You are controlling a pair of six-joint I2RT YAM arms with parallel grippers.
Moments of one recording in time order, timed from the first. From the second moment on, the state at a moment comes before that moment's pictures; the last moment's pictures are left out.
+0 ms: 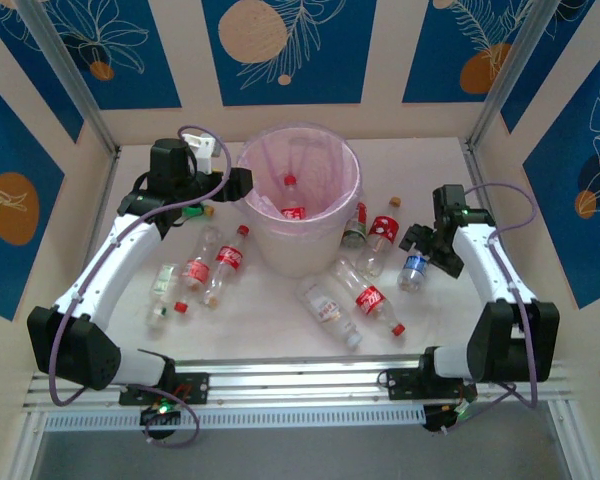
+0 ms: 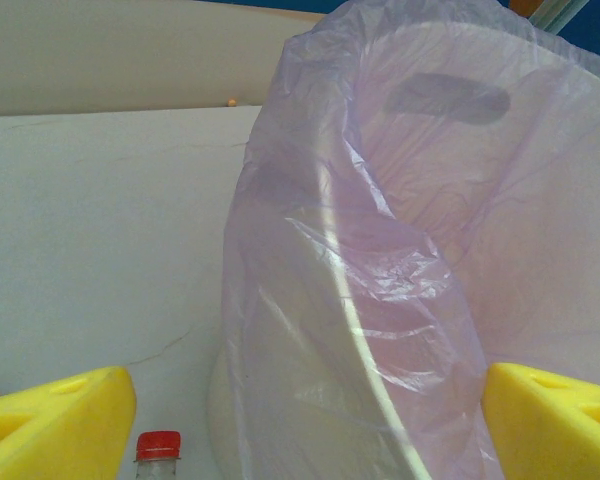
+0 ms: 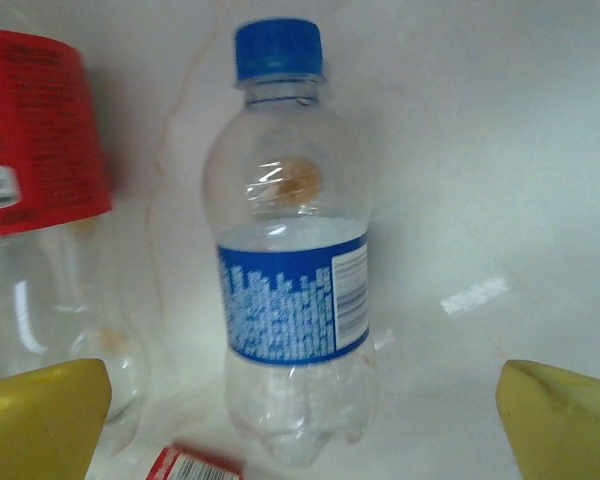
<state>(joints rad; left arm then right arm) -0.29 1.37 1.29 -0.44 0.33 -0.24 -0.04 1.36 1.00 -0.97 0.01 0.53</state>
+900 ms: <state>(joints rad) -0.29 1.37 1.29 -0.44 0.33 -0.24 -0.12 1.63 0.95 -0.70 -0.08 0.51</state>
